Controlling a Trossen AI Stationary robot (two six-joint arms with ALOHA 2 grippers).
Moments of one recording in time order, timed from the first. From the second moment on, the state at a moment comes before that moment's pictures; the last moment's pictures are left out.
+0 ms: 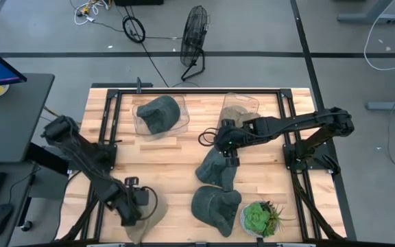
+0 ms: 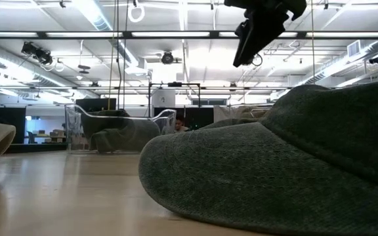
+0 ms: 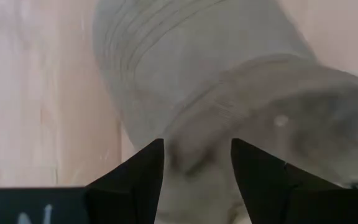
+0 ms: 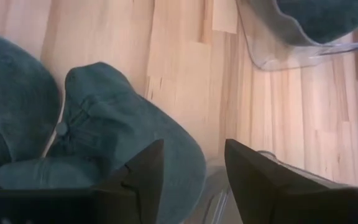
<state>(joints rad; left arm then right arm) -0.86 1.54 0.96 -0.77 -0.09 -0.92 0.09 1.52 1.29 -0.79 0.16 -0.09</state>
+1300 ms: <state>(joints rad) -0.35 1.54 0.96 -0.34 -0.79 -0.65 0.17 1.70 1.29 -0.16 0.10 -0.30</state>
